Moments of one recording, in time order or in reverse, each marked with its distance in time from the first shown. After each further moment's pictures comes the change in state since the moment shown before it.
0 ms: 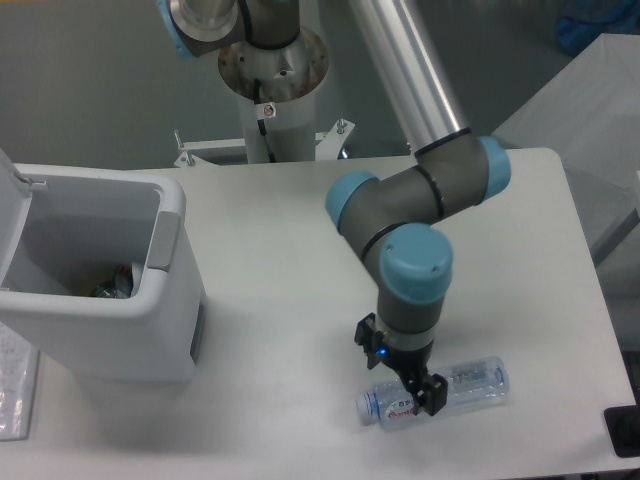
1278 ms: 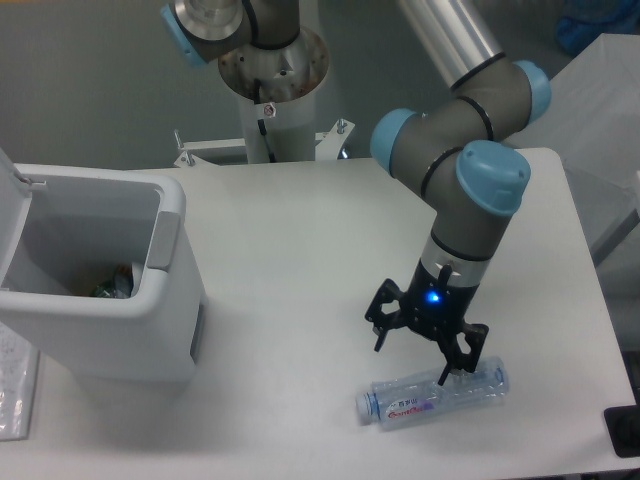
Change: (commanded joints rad) arm 0.231 0.135 -0.083 0.045 -0.483 -0.161
